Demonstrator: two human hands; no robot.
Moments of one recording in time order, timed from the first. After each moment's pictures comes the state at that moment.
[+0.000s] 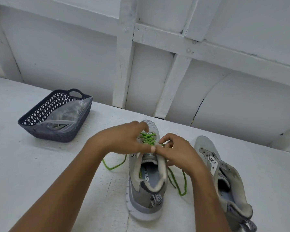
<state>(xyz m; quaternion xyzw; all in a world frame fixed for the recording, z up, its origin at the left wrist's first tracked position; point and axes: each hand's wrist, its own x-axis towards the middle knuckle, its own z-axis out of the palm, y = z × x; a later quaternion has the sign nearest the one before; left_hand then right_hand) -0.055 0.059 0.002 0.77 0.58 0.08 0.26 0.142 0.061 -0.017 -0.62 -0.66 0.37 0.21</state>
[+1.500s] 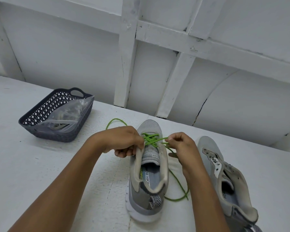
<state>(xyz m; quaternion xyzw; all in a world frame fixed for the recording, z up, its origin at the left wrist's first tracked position) -0.069 0.078 -0.025 0.62 0.55 0.15 0.54 0.139 0.071 -0.039 -0.62 -0.48 0.46 0.42</state>
